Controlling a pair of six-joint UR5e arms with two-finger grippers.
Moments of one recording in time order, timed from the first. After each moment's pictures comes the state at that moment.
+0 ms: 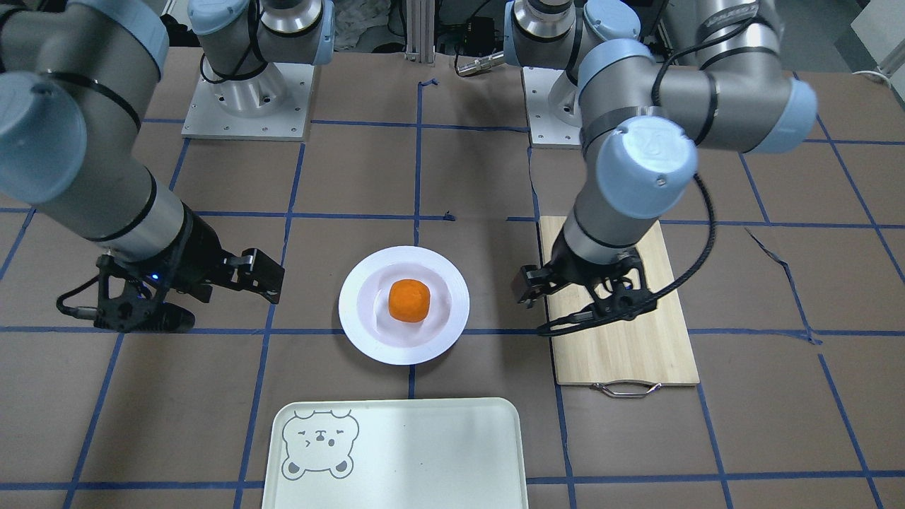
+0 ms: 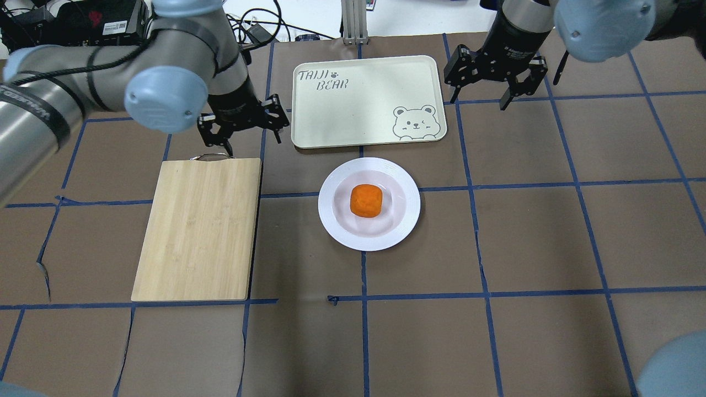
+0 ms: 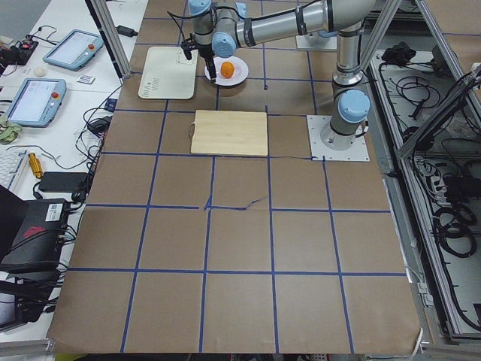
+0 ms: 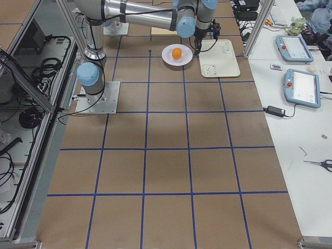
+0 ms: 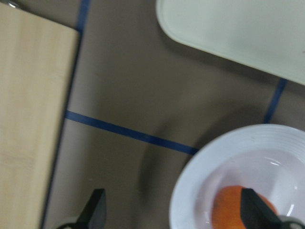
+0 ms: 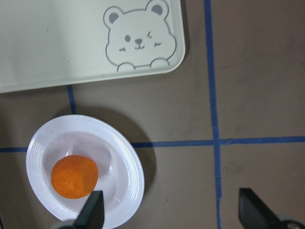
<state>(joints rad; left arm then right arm) -1.60 -1.85 -1.55 -1.39 1.59 -0.31 1.54 -1.26 1.47 -1.70 -1.33 0.05</state>
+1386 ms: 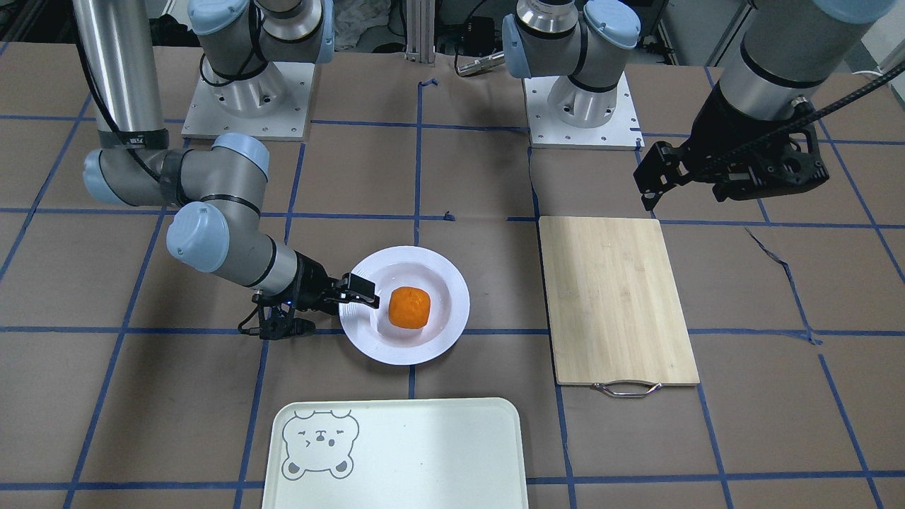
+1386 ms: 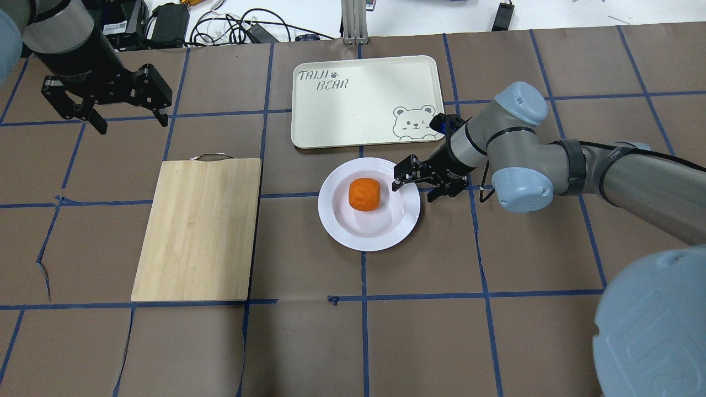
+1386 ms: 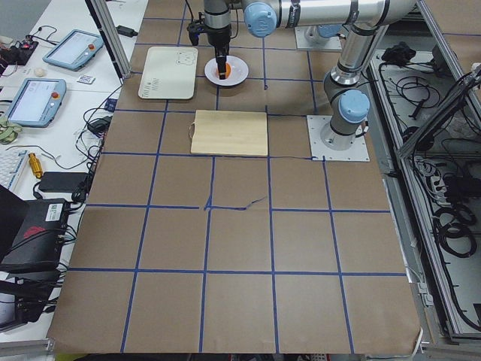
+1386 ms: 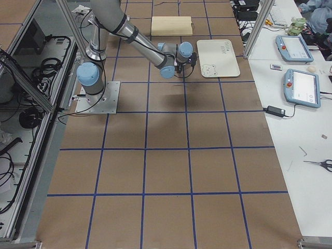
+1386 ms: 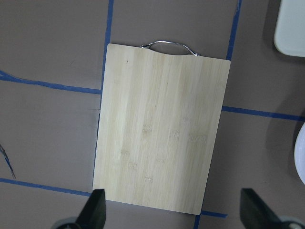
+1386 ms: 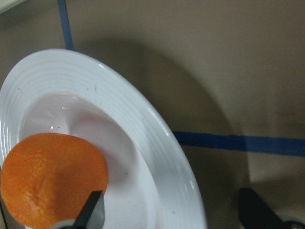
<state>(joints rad) -1.43 -1.59 -1.55 -1.60 1.63 0.01 1.57 -1.14 2.00 -2.37 -1.00 0.06</state>
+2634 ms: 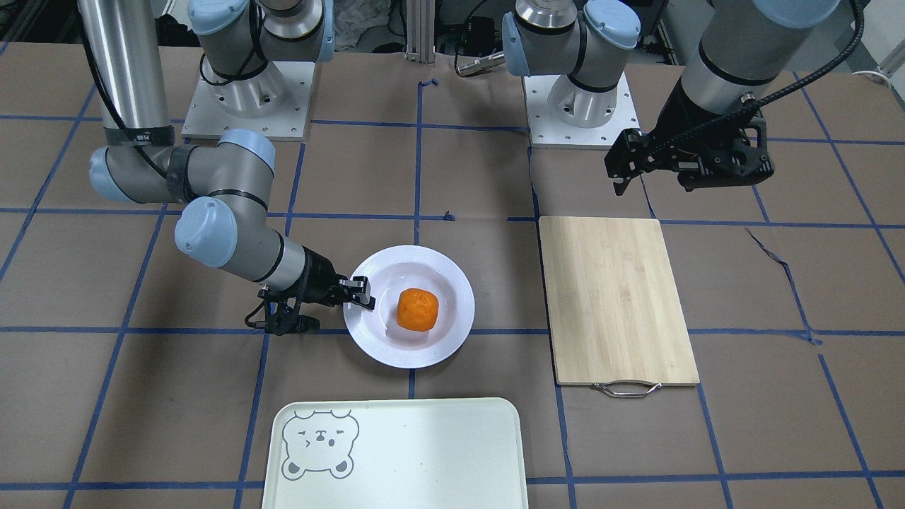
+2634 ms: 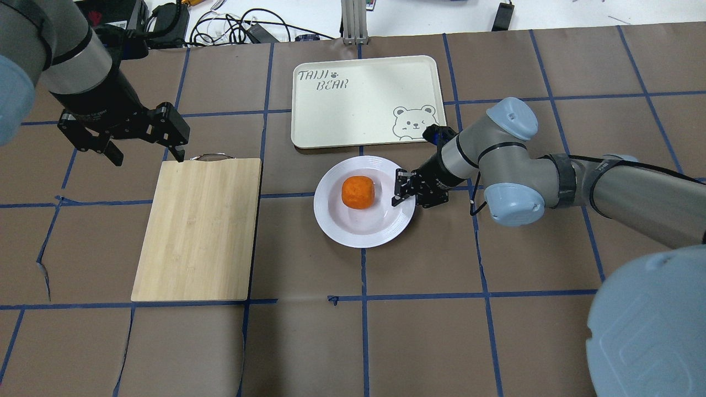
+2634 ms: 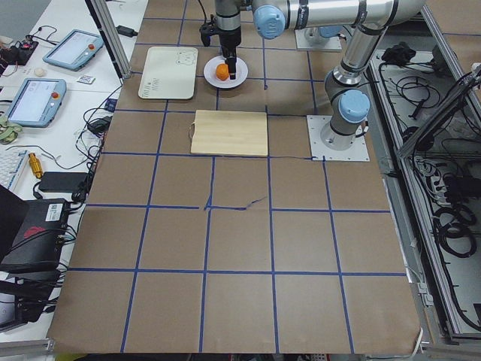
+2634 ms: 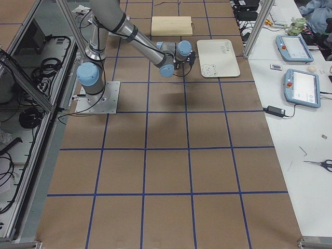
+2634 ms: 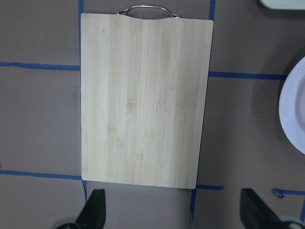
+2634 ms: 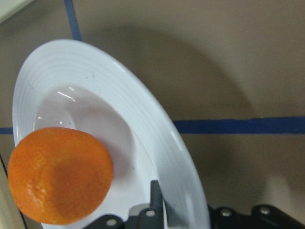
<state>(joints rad) -1.46 -1.54 -1.64 -1.59 1.63 0.05 1.58 -1.16 2.00 -2.36 -1.00 0.19</state>
